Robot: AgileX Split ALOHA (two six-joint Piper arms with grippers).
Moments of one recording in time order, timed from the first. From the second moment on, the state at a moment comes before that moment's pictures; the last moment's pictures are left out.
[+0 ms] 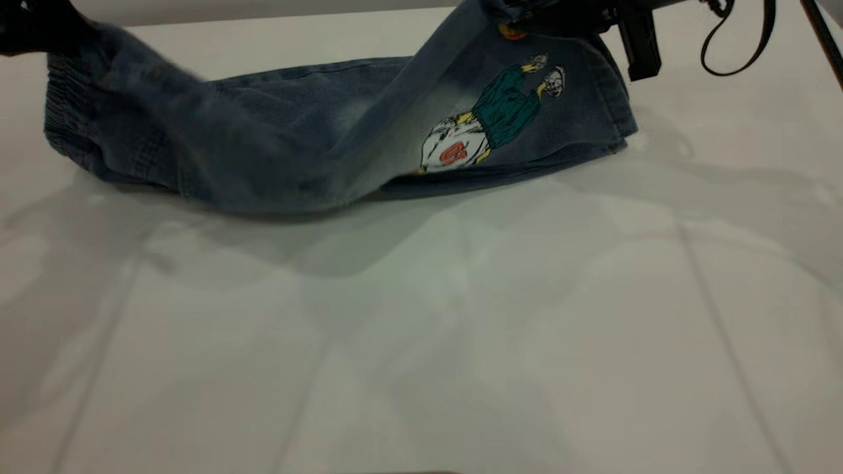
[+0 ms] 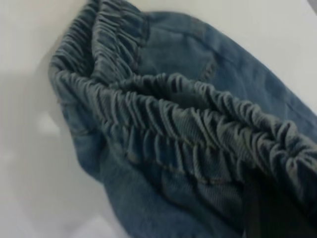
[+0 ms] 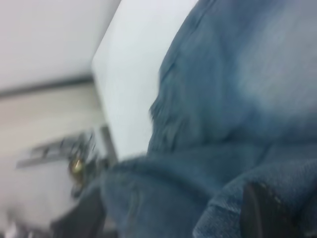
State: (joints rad) left arm -0.06 1.69 -0.84 -0.65 -0.04 -0.27; right arm 0.10 2.15 -1.18 1.80 0.80 -0.72
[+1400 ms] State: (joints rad) left arm -0.06 2.09 -1.02 -0.31 -0.39 -0.30; right arm 0.09 2.43 -1.49 1.80 0.72 -0.73
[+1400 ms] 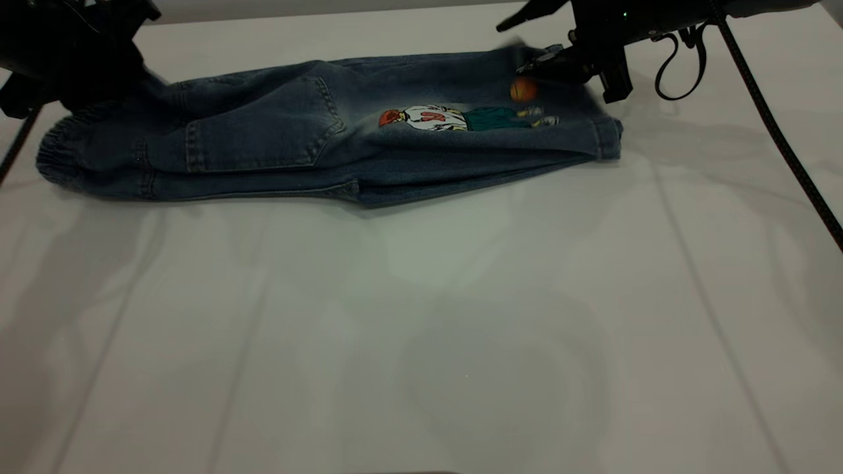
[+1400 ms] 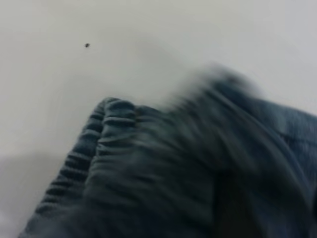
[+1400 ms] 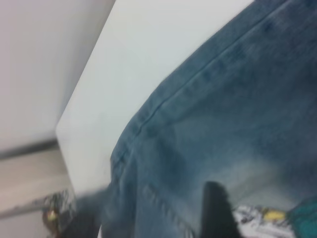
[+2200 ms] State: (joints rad) left arm 0.18 1.89 -1.02 -0.25 0.24 0.00; right arm 0.15 2.35 -1.50 1.60 1.00 -0.97
